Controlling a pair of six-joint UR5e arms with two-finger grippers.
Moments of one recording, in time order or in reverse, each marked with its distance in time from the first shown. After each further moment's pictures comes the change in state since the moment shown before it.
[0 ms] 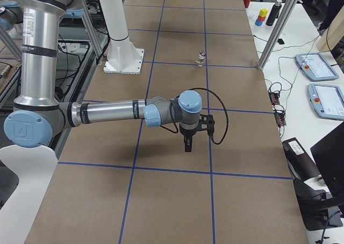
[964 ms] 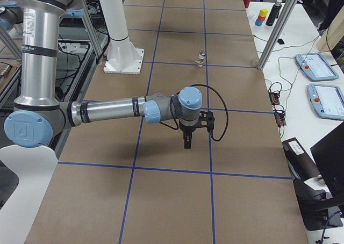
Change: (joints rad) left arm -0.003 0.023 0.006 0.005 0.001 0.000; right arm 0.003 0.001 0.031 -0.032 0.005 0.004
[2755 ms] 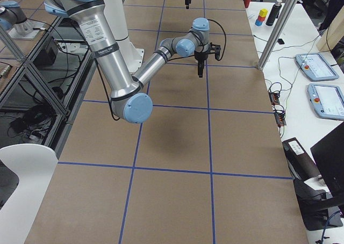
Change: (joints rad) left arm 0.442 -0.116 -0.235 -0.063 0.280 -0.441; right arm -0.529 0.544 0.042 -0.134 -0.312 0.755
